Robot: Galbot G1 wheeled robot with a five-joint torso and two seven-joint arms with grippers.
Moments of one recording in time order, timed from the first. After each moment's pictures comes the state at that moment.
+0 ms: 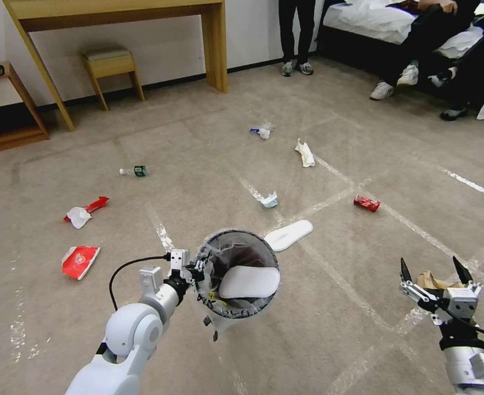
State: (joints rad) left arm 1.26 -1.25 -0.36 -1.97 -0.55 0.50 0.00; right arm -1.66 1.49 1.03 2.05 0.12 0.23 -0.23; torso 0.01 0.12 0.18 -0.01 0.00
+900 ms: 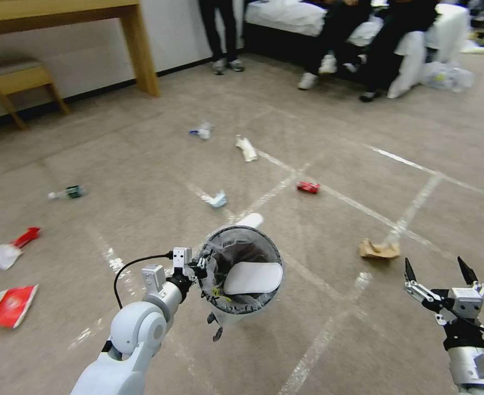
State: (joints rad) left arm 1.26 -1.27 -0.36 -1.95 -0.55 0.47 0.01; right arm -1.66 1.48 1.03 2.04 0.13 0.23 -0.23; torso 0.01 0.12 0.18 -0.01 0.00
